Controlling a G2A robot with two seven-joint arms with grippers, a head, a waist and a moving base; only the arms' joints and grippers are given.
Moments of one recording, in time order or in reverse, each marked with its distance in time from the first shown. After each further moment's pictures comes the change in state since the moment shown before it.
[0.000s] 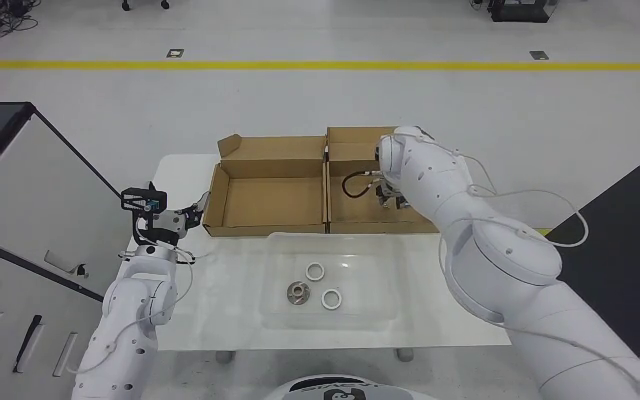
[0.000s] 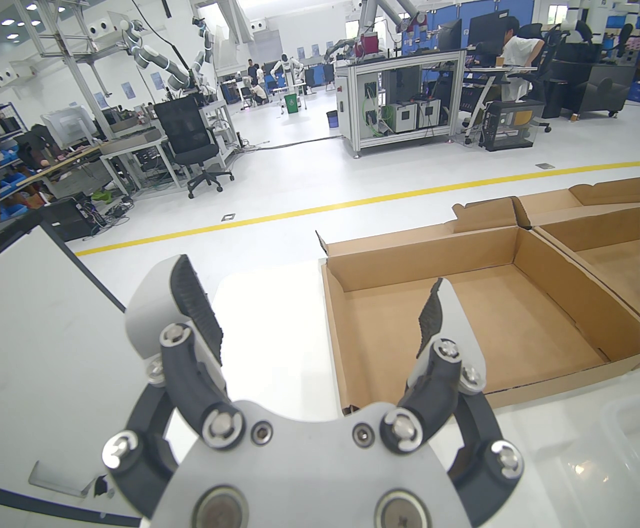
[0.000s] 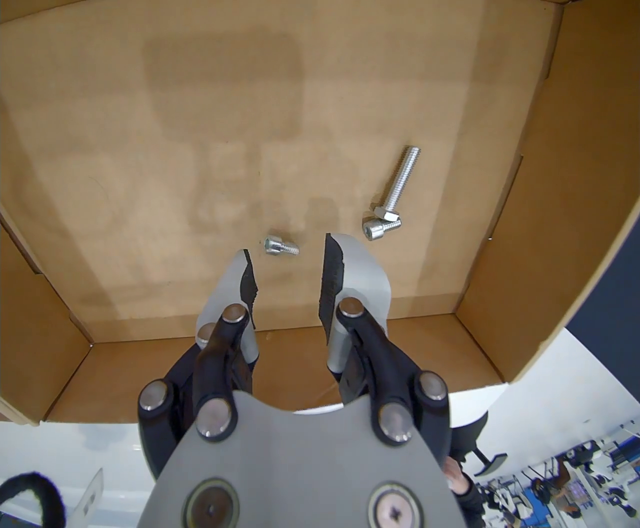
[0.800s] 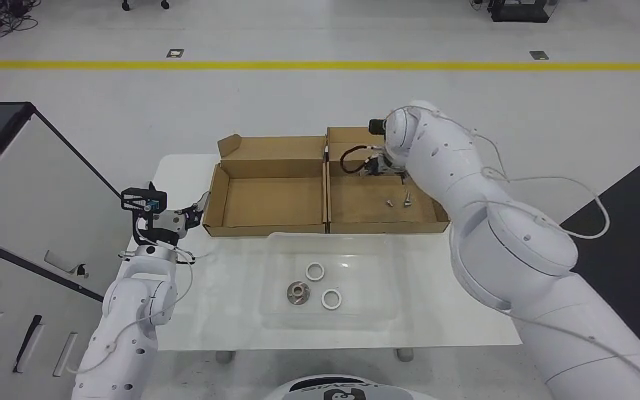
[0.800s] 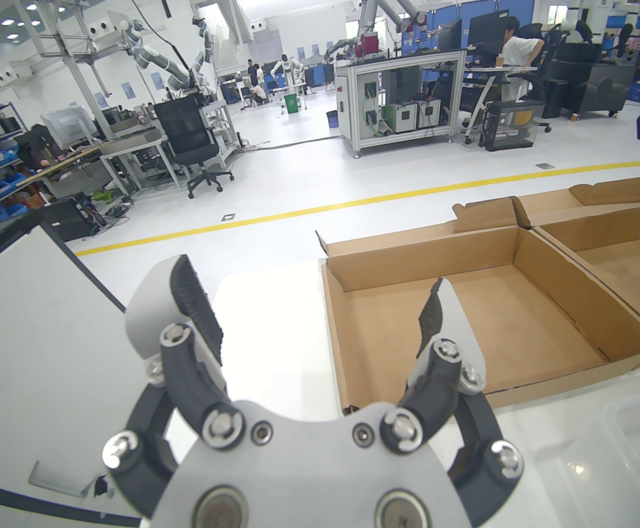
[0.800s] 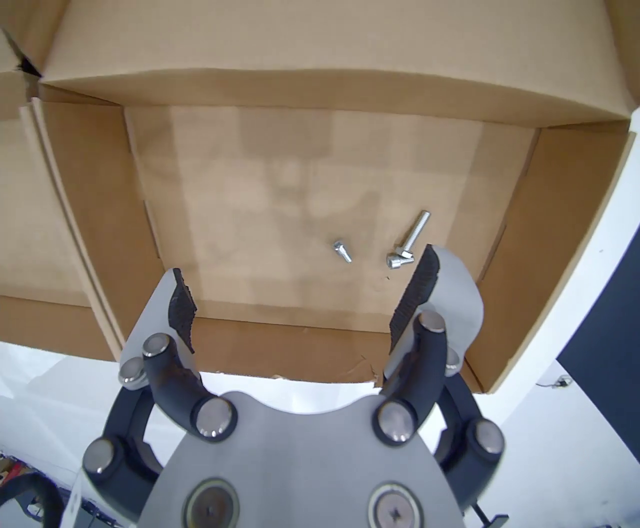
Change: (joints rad) left arm 0.000 0.000 0.000 0.000 0.000 0.000 0.000; right arm 0.094 0.015 0.096 0.008 0.068 -0.177 -0.043
